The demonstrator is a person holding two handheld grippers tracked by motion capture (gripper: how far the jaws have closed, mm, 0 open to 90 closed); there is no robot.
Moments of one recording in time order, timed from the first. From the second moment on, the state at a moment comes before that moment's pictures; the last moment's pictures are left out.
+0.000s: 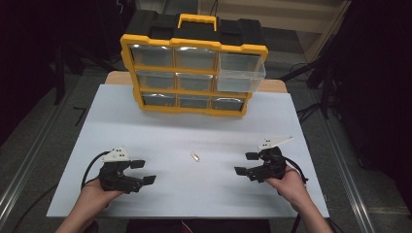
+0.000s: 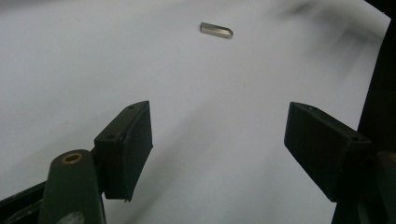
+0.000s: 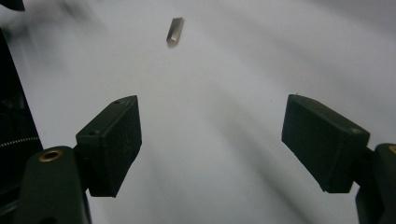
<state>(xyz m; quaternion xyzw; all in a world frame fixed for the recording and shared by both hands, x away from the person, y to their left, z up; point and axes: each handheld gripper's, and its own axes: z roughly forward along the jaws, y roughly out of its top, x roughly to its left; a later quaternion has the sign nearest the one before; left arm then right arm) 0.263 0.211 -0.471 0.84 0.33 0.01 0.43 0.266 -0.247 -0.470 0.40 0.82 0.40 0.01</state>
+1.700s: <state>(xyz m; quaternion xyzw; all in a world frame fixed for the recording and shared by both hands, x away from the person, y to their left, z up) 0.265 0.213 -0.473 0.84 0.34 0.02 0.43 0.317 -0.174 -0.453 0.38 0.84 0.40 -0.01</state>
